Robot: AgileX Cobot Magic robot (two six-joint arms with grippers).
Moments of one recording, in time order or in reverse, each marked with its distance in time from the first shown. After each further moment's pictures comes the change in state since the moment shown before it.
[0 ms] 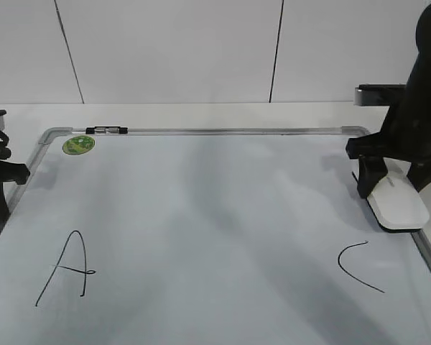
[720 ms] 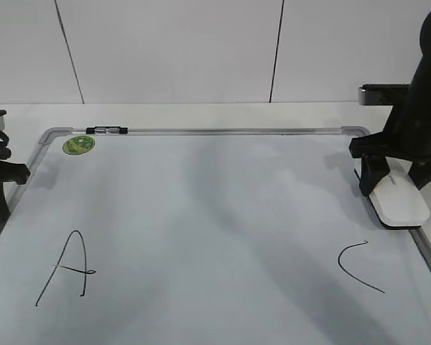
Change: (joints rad) left arm 0.000 0.000 0.000 0.000 0.000 0.000; right arm -0.026 0.019 0.000 -0.007 -0.039 -0.024
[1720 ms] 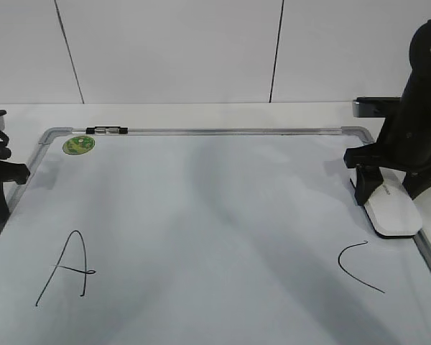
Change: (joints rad) left arm 0.000 0.000 0.000 0.000 0.000 0.000; right arm 0.000 0.053 0.000 0.008 -0.016 0.000
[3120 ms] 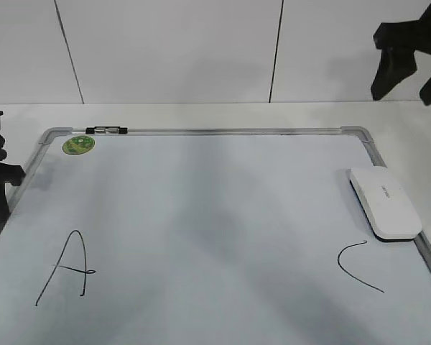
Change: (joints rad) left arm 0.004 0.000 0.000 0.020 -0.004 0.004; right arm 0.000 -0.265 -0.196 0.091 0.158 0.002
